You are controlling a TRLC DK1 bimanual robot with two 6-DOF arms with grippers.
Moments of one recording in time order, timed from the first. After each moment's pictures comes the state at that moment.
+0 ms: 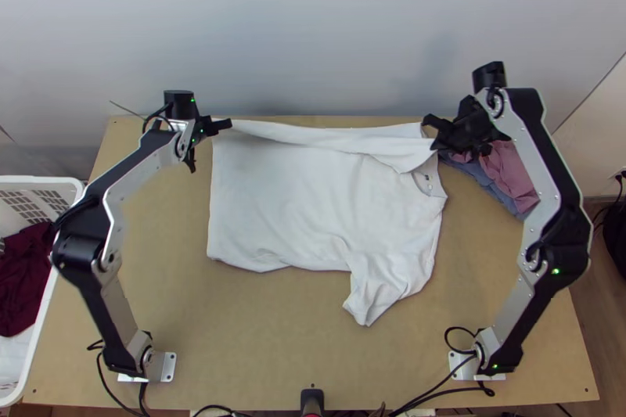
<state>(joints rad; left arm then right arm) -0.13 1.99 1.56 -0.17 -0.12 -0.29 0.05 1.97 1.93 -1.14 -0.28 0.38</state>
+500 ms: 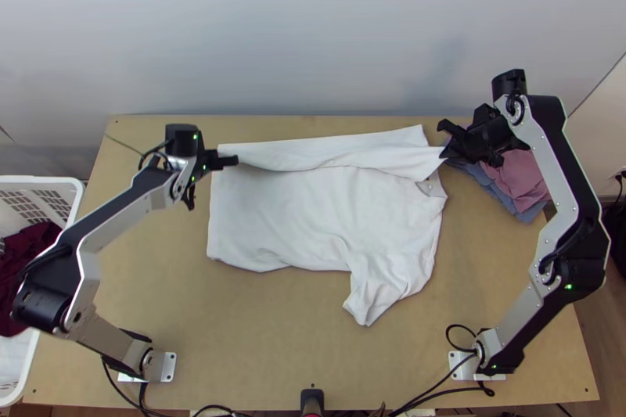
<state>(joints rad) -0.22 1.67 1.17 -0.12 -0.11 -0.27 -0.01 1.87 1.83 -1.17 -0.36 0.38</state>
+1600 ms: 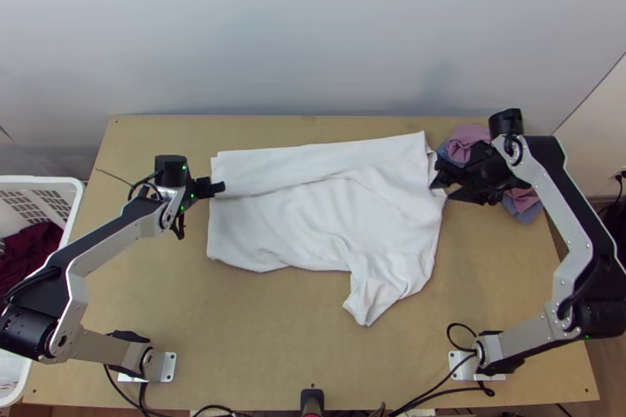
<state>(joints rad) -0.18 1.55 0.90 -0.07 -0.13 -0.35 0.00 1.63 1.42 -1.06 -0.36 0.34</state>
